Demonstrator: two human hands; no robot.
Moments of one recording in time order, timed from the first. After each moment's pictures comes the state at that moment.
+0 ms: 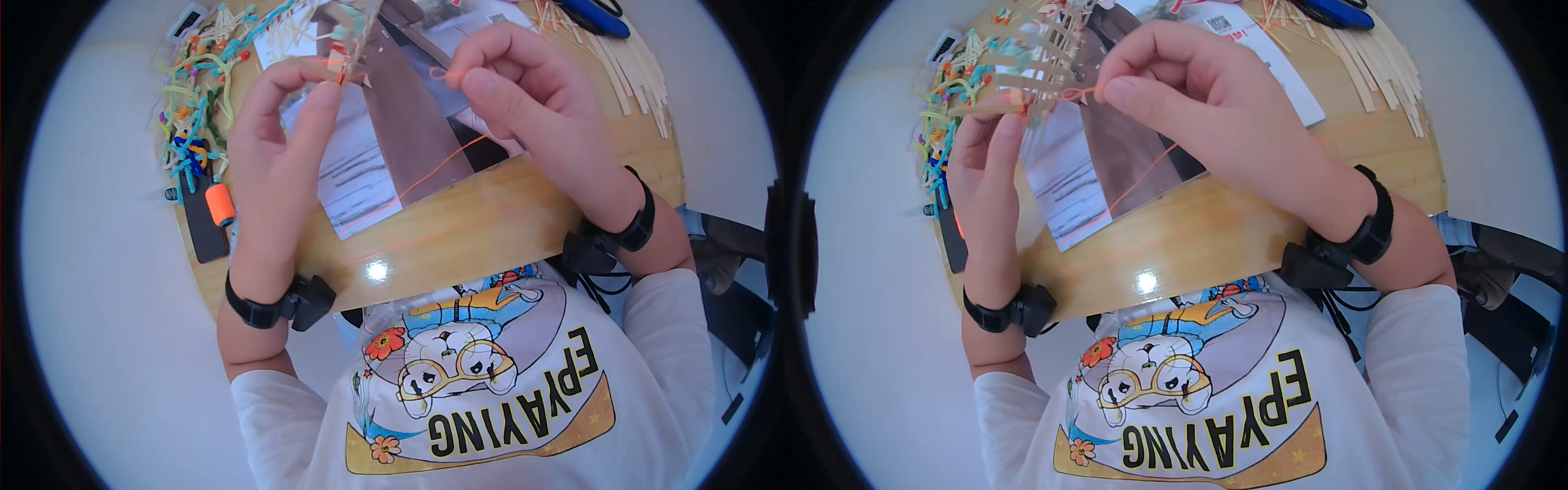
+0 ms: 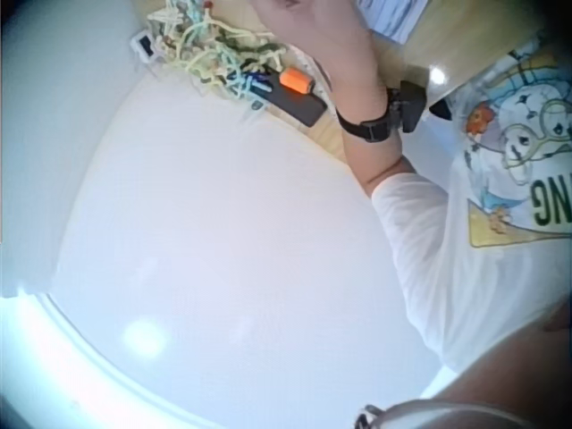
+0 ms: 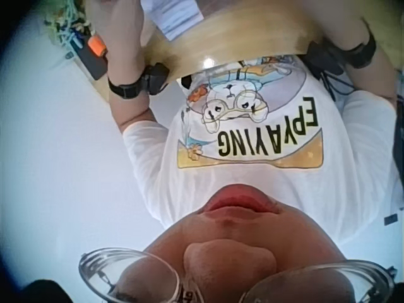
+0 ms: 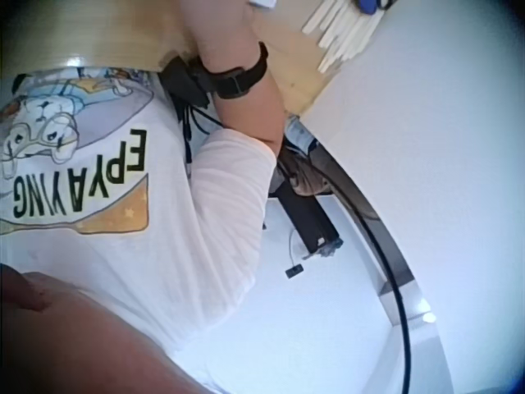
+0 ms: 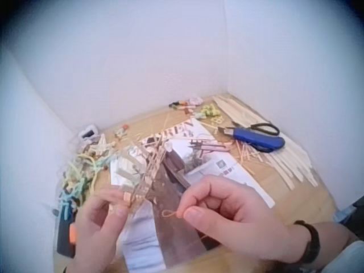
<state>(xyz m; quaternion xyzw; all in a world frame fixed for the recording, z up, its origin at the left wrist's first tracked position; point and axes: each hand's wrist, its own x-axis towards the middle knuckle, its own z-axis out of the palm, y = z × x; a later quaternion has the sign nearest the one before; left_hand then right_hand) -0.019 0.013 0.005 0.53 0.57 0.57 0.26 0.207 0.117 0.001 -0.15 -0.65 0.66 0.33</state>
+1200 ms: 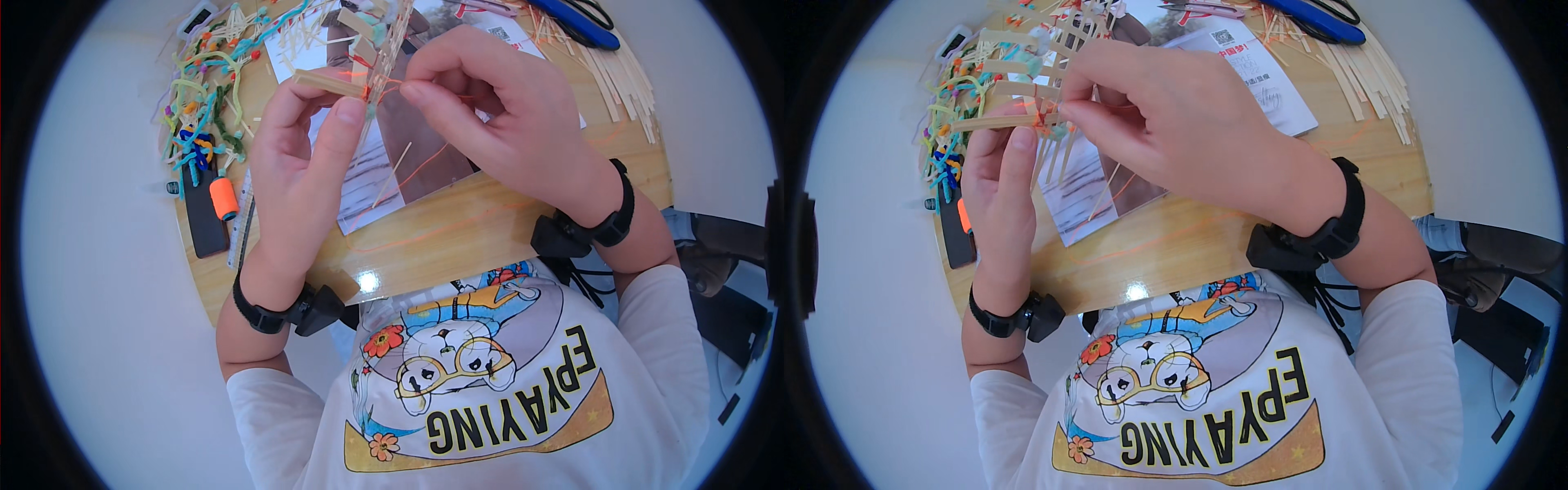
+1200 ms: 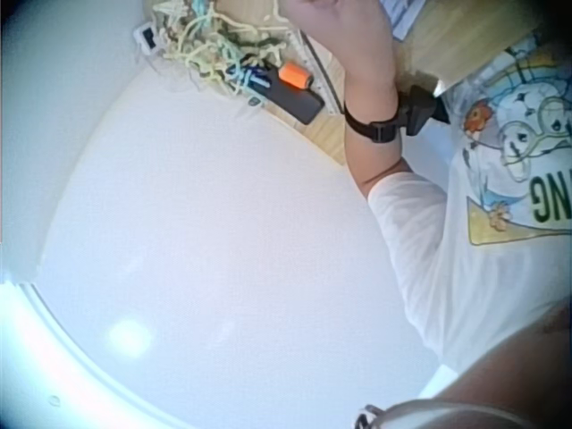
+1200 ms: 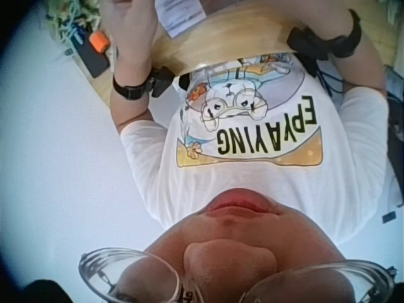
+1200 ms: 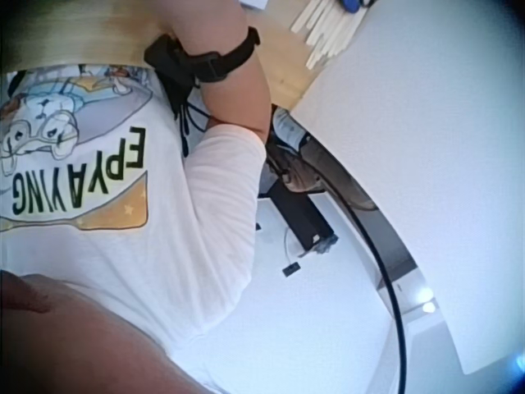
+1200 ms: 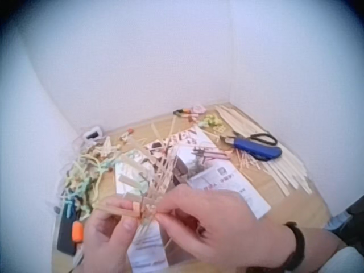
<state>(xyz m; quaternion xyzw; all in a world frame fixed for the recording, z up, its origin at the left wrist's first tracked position) -0.002 -0.003 0.013 0.52 0.51 0.61 0.31 0.183 0.108 0.026 -0.15 -0.86 0.34 0.36</state>
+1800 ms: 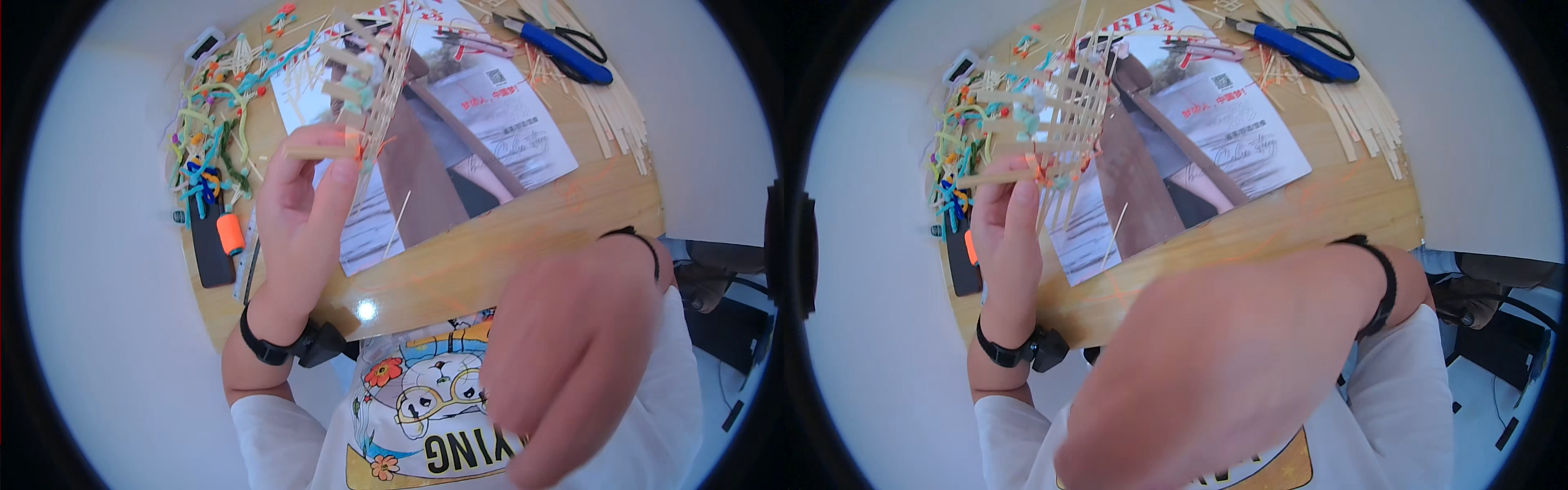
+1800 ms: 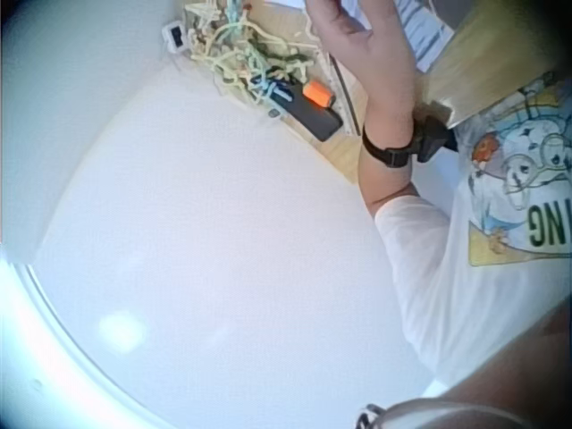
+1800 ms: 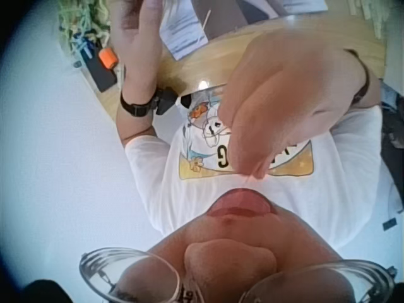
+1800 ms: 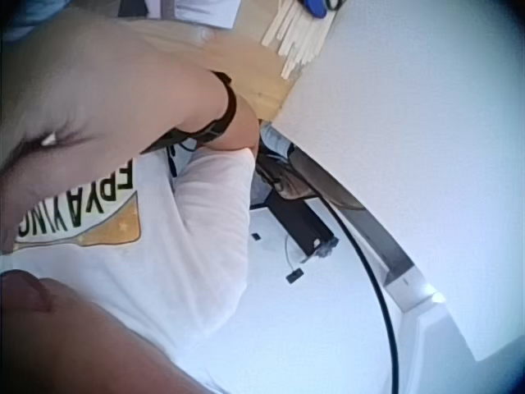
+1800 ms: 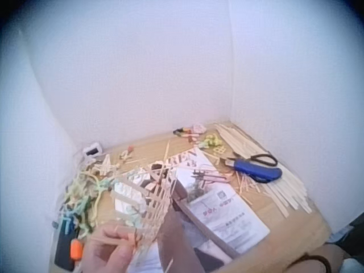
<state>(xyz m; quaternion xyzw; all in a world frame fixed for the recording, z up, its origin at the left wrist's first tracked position) -0.006 -0.006 0.014 0.51 0.52 0.61 0.30 0.209 0.097 0.078 0.30 -0.68 0.65 0.16</state>
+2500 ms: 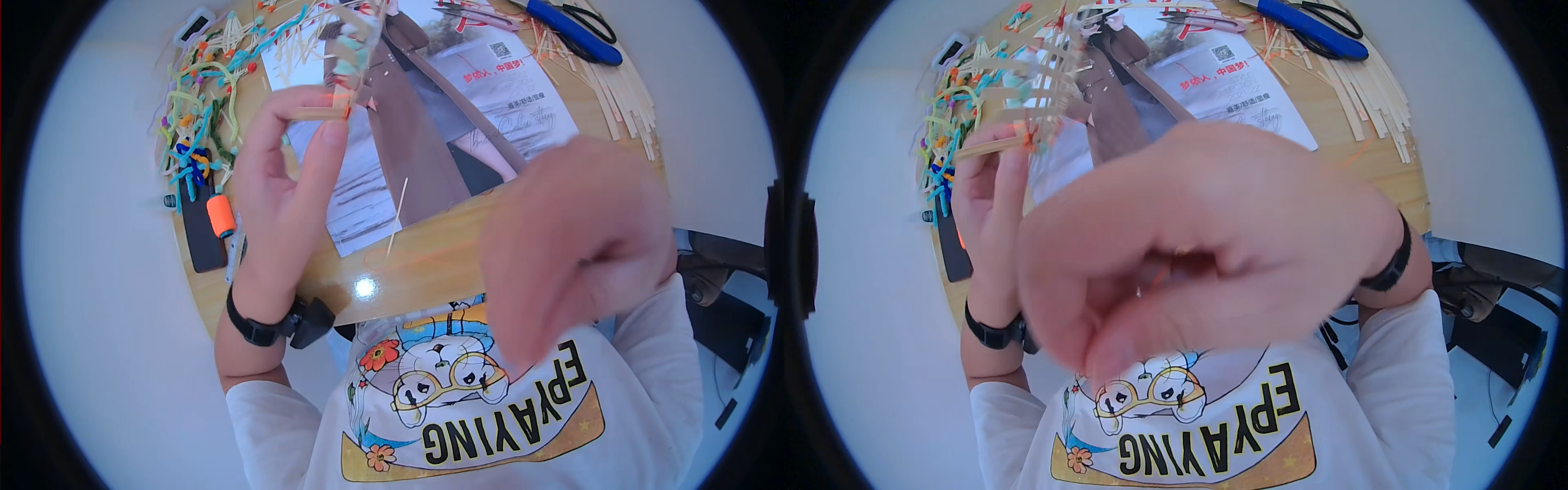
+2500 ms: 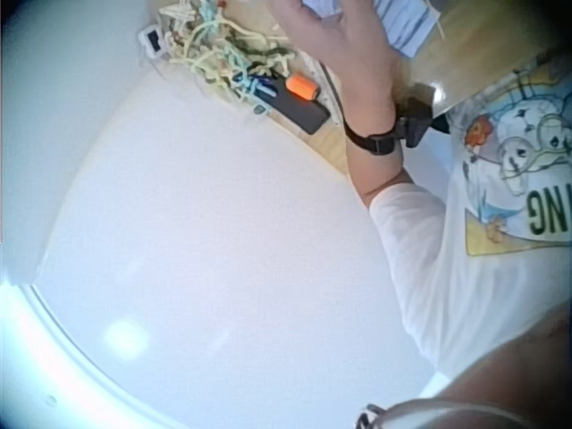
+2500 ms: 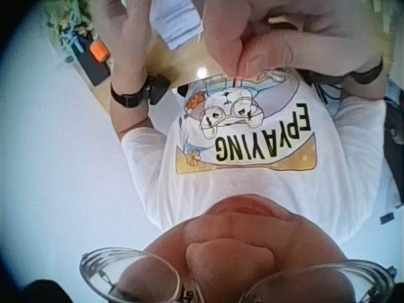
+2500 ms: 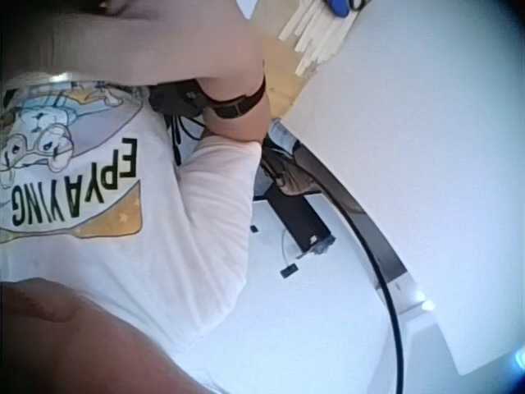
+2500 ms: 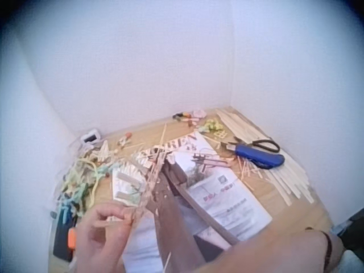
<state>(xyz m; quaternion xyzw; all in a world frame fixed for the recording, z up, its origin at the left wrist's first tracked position) -0.018 0.003 0.011 0.56 0.56 0.57 0.21 0.209 0.109 0.068 0.15 -0.65 0.72 0.18</state>
